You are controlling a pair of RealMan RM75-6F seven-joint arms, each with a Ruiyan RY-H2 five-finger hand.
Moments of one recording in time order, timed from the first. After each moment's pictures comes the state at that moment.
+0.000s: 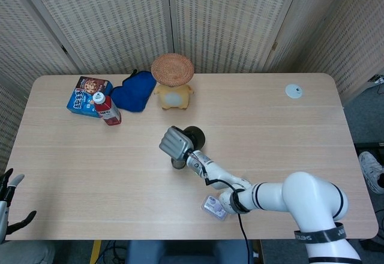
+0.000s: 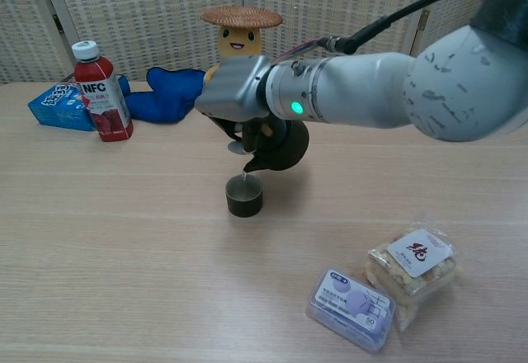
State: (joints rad) left arm 0.05 -1.15 -0.01 -1.57 1.53 1.61 0.04; right arm 1.39 -1.67 0.04 -1.32 -0.77 0.74 -0.95
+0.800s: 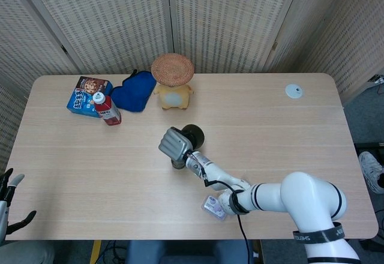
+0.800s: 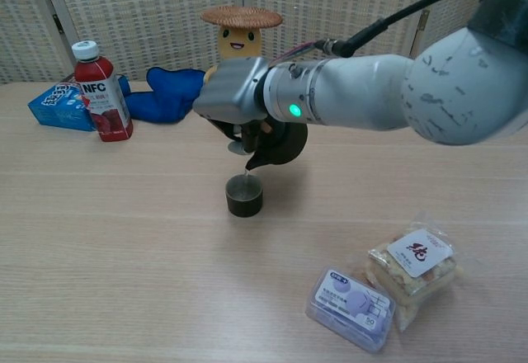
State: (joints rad) left arm 0.05 -1.15 -0.01 -1.57 1.53 1.61 0.05; right arm 1.40 -1.67 0.03 -1.33 -0.76 0.75 -0.96
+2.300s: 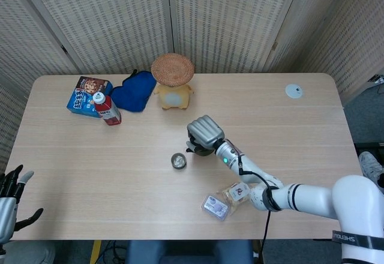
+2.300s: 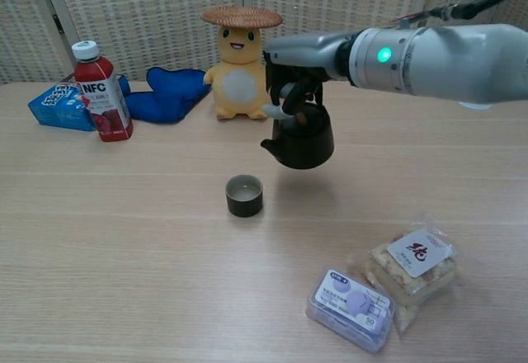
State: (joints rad) left arm 0.03 -1.13 -0.01 -1.64 1.56 1.59 0.12; right arm 1.11 -1.50 0.16 -1.41 -0.95 0.74 -0.28
